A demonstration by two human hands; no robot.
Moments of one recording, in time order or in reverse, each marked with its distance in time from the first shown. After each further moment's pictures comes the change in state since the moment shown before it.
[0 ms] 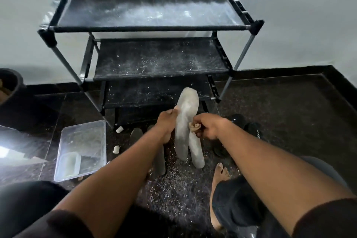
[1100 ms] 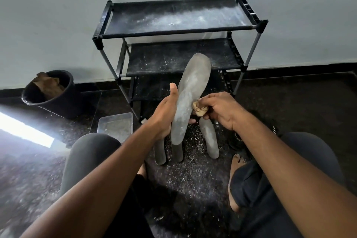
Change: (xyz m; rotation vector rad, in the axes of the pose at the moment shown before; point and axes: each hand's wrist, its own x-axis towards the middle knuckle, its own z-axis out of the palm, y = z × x) left_hand -0.154 0.034 -0.048 -0.187 -0.211 0.234; right_hand -0.143 -0.002 0.012 0.043 -0.143 -0.510
